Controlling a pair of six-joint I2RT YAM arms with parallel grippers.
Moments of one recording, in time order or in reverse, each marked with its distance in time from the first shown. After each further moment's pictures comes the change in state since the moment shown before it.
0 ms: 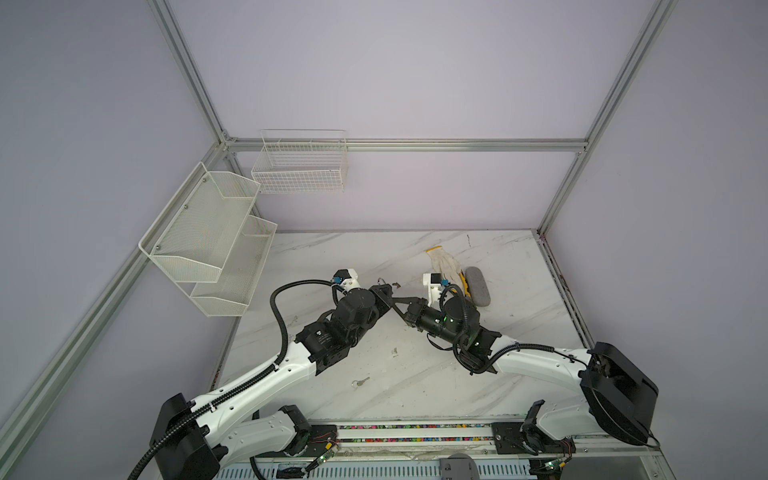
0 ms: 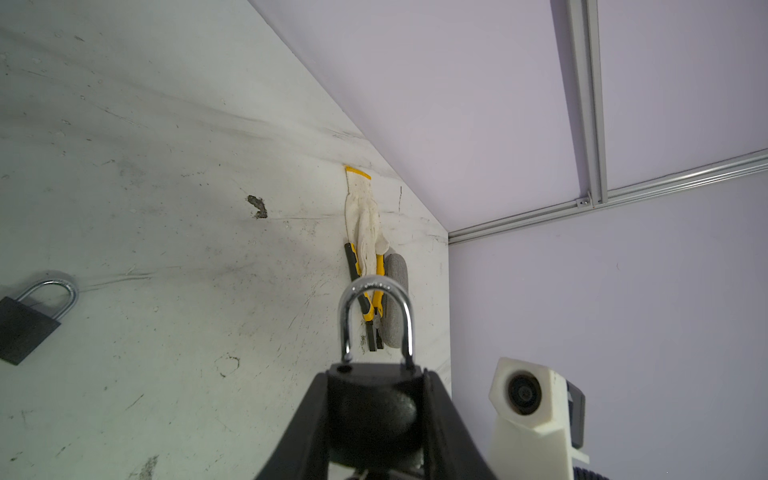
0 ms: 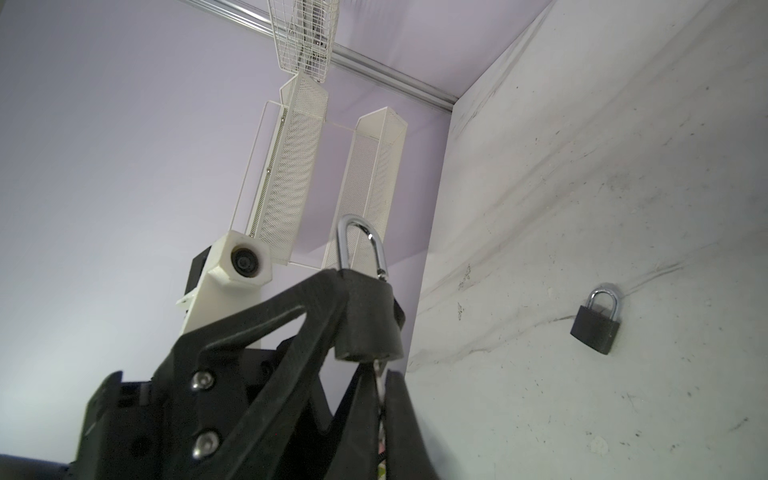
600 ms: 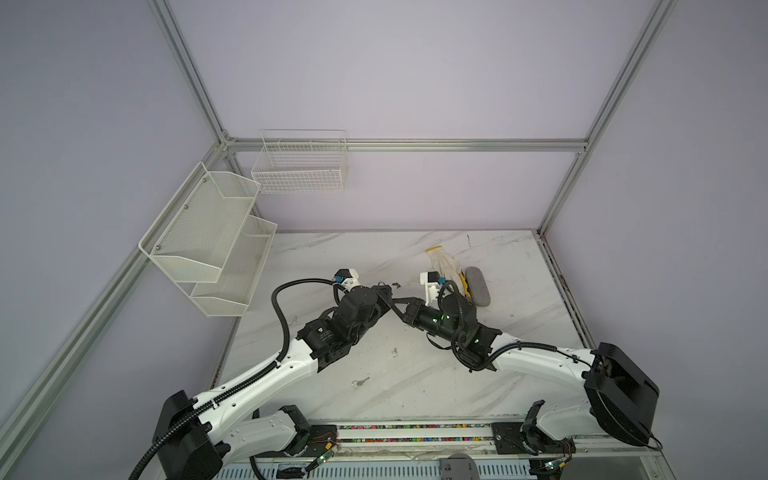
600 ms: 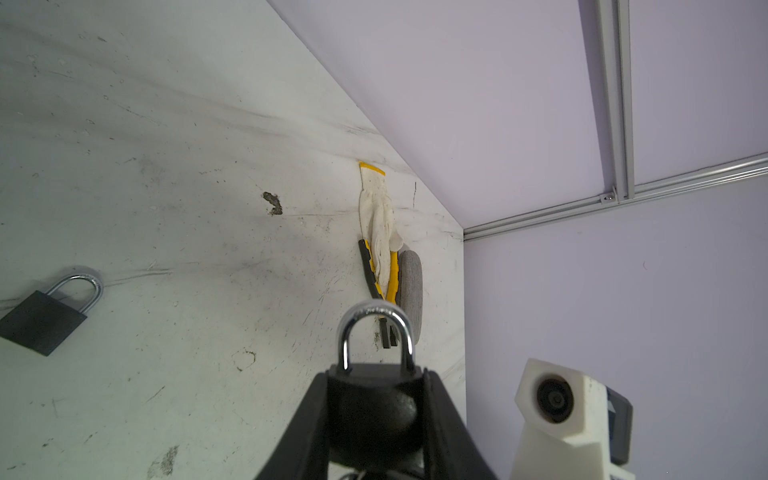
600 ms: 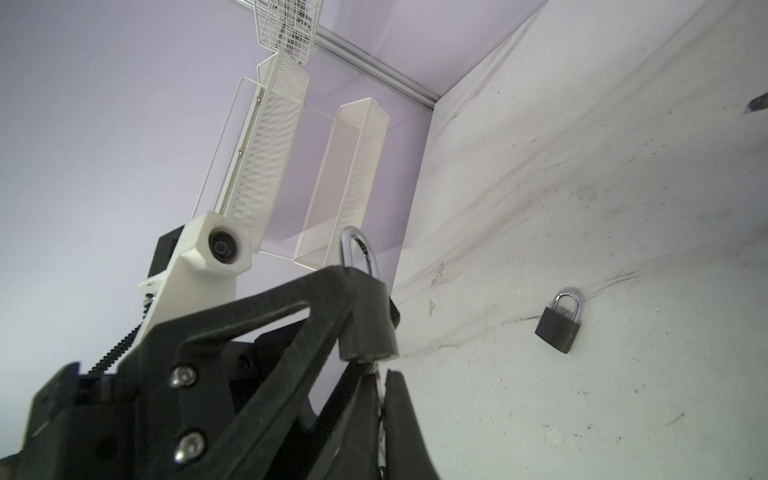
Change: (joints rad) left arm 0.003 0.021 0.027 -0.038 0.002 -0.011; right arm 0.002 -0.002 0.039 -0.085 -0.002 -0.056
